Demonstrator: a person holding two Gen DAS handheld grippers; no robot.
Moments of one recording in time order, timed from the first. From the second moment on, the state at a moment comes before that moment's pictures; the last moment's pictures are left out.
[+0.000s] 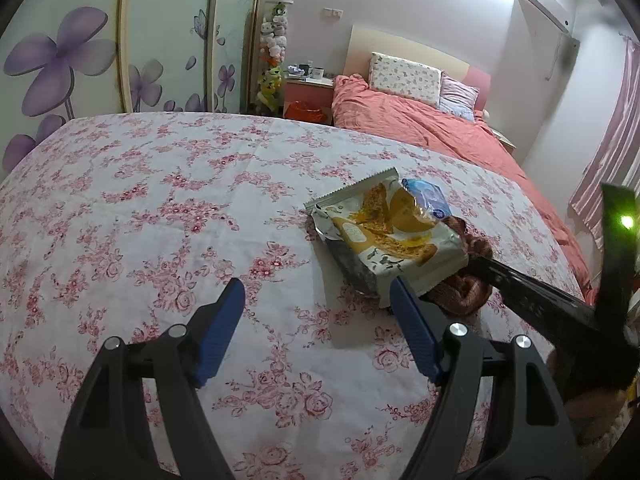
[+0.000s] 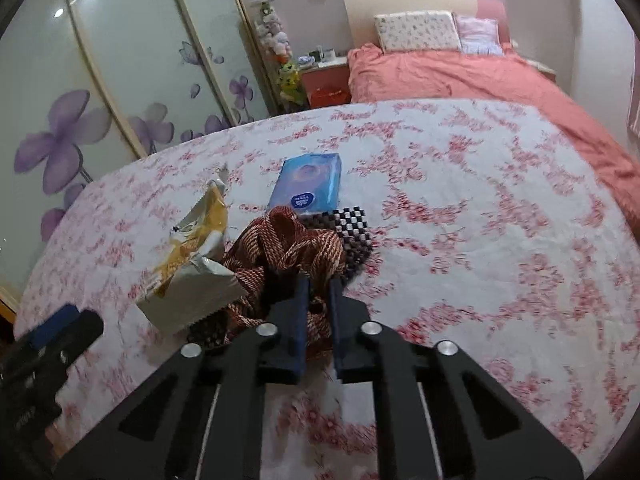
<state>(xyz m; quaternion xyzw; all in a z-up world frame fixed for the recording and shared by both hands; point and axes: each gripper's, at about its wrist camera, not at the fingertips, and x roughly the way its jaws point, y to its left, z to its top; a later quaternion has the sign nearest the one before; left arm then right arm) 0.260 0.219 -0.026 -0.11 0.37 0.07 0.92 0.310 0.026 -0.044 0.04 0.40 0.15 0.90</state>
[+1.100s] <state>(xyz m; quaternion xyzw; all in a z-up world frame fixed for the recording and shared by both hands) 0.323 0.167 -0.050 -0.03 0.41 0.11 0.90 0.279 -0.099 -0.039 0.11 0.36 0.06 0.92</state>
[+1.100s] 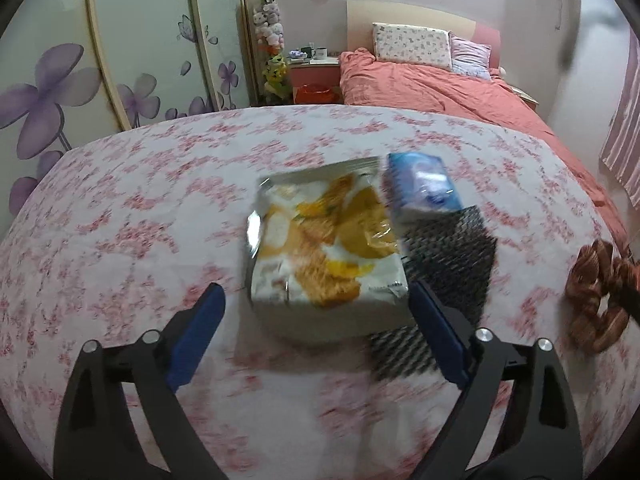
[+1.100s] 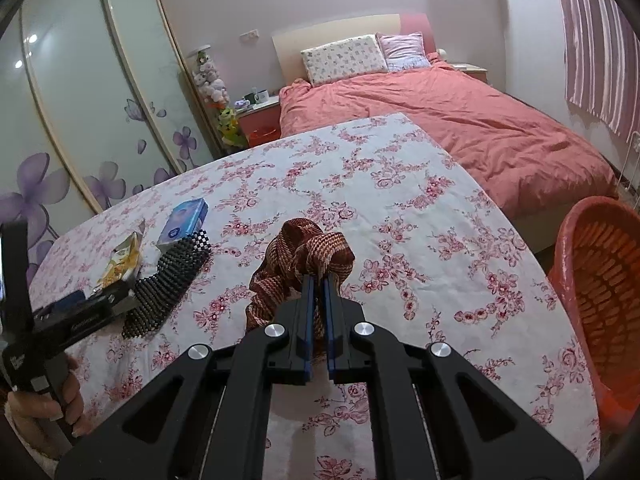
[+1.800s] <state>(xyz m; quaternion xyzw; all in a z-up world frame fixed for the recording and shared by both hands) 0.350 0.178 -0.066 -0.02 0.44 0.07 0.89 0.280 -0.101 -0.046 0.11 0.37 0.07 0.92</state>
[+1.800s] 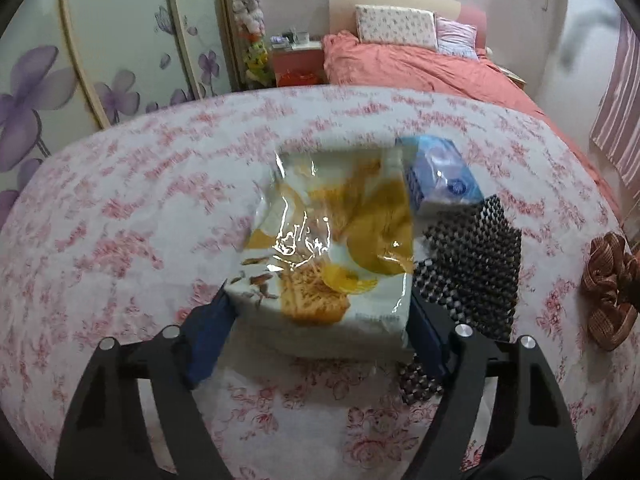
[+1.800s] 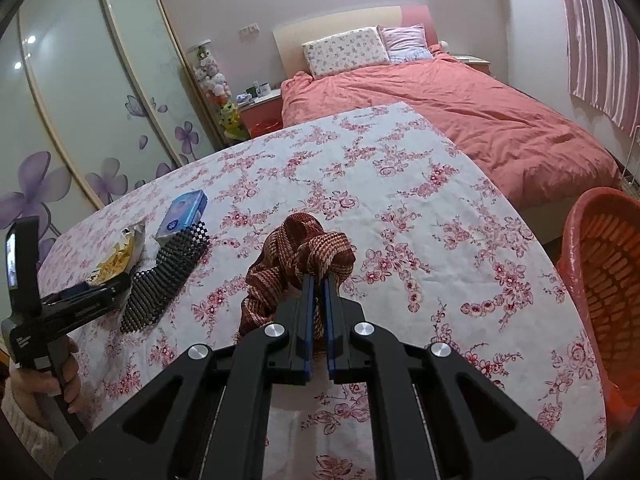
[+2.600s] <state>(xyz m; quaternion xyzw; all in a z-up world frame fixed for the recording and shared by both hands) 0.310 0.161 -0.028 -0.03 0.39 0.04 0.92 0.255 -0.117 -0.027 0.11 0.35 0.05 0.93</state>
